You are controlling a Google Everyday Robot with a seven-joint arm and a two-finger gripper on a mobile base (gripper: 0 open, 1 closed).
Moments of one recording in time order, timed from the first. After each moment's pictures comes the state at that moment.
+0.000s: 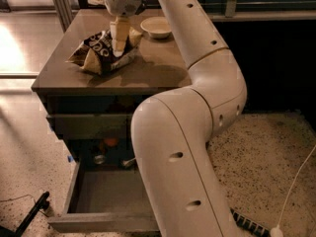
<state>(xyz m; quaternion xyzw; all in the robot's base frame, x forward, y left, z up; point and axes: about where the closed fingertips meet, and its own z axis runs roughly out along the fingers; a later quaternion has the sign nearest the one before) 0.749 0.144 0.939 -0.84 0.43 0.07 0.32</state>
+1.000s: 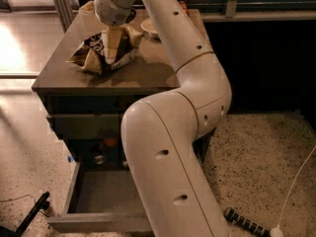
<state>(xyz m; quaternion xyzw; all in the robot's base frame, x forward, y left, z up) 0.748 0.174 0.914 -0.85 0.41 0.09 0.31</state>
